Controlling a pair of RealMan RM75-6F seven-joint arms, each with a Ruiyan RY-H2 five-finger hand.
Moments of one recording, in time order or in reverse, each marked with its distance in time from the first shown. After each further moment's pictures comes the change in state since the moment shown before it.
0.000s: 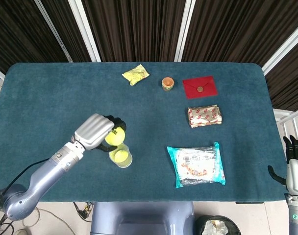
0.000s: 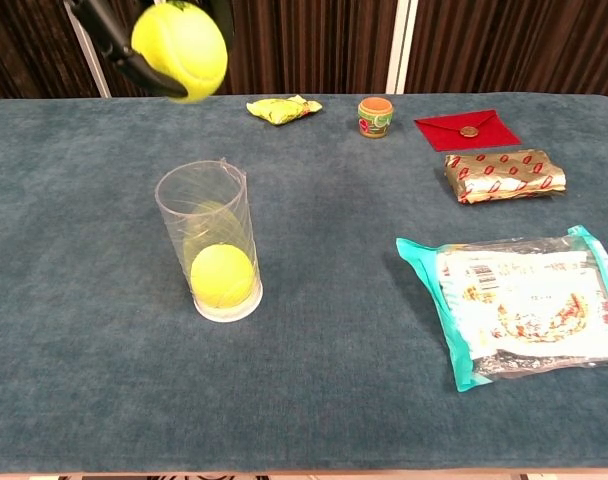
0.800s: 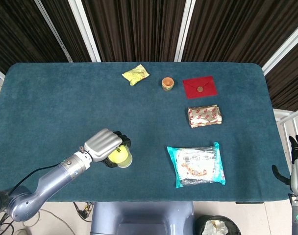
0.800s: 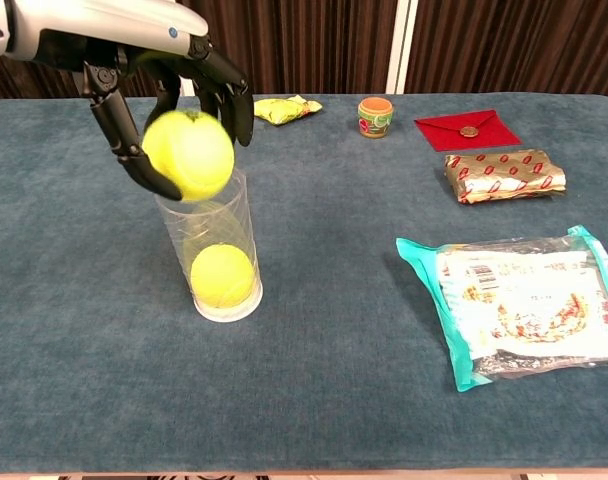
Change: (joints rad) left arm -0.094 -0.019 0.108 -0.001 -0.049 -0.078 0.079; right arm -0.008 0.006 0.010 0.001 0.010 0.013 0.005
